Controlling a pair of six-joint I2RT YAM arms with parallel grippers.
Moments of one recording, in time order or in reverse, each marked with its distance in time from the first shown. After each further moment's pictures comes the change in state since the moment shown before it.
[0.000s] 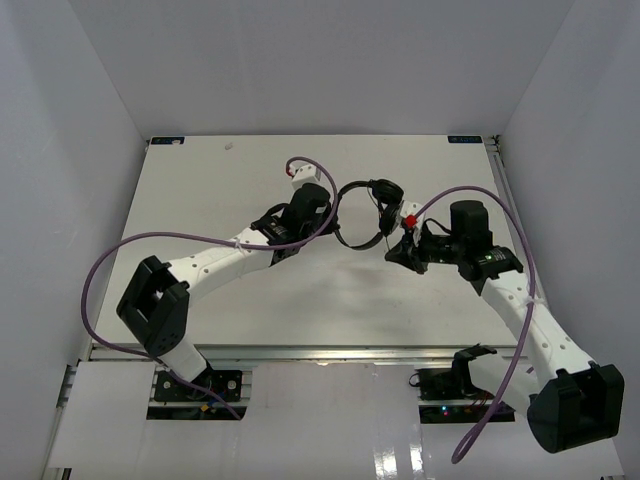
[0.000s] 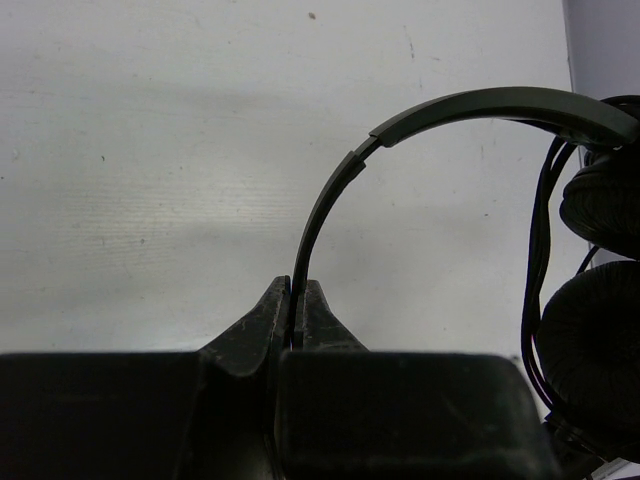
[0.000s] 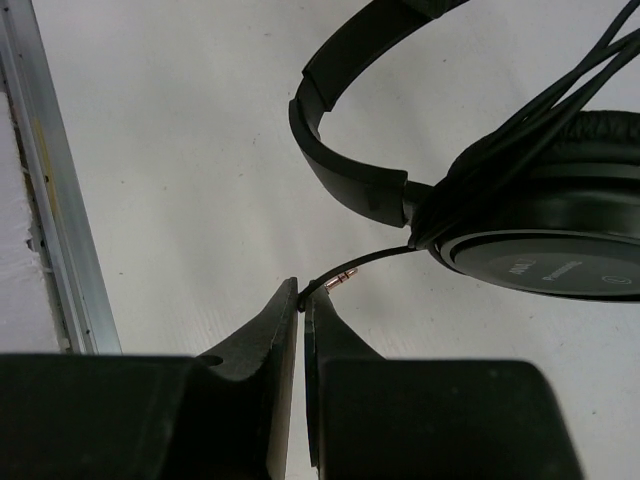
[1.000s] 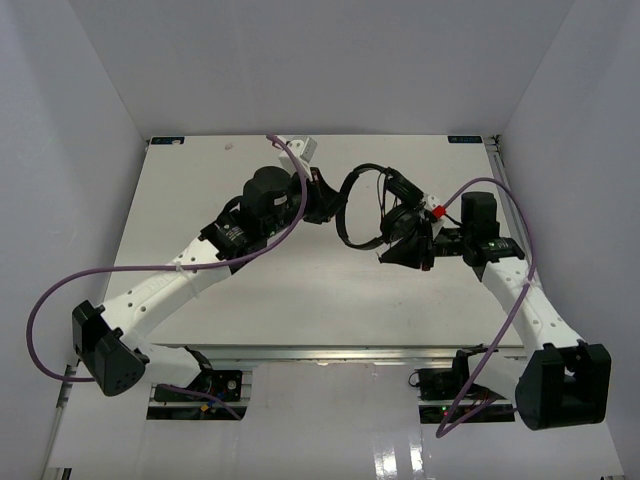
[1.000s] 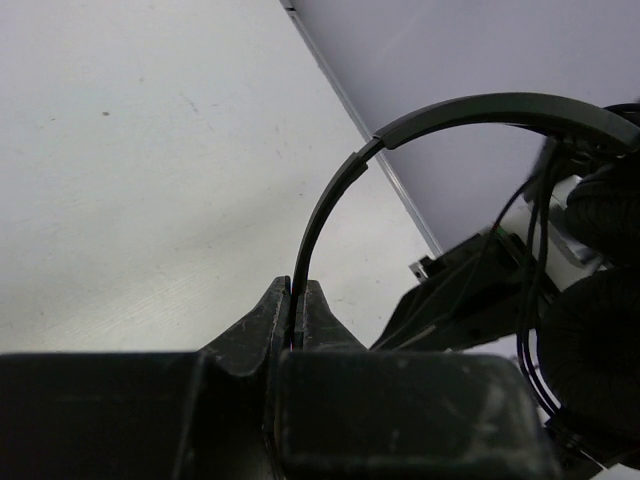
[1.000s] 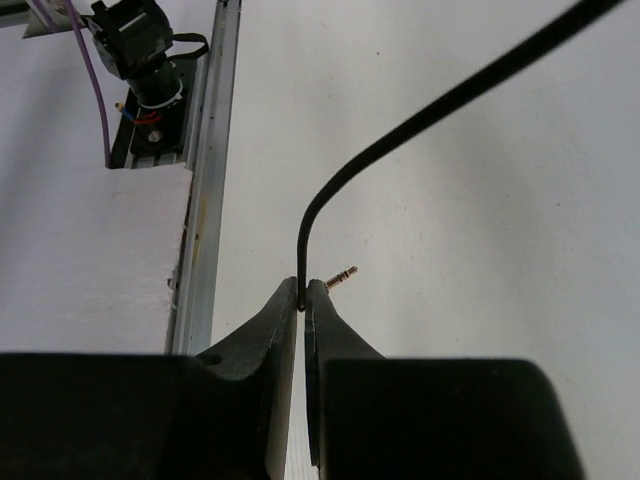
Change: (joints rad) left arm 0.000 -0.286 0.077 -0.029 0.326 0.190; right arm -0.133 0.114 0.024 0.069 -0.549 -0.003
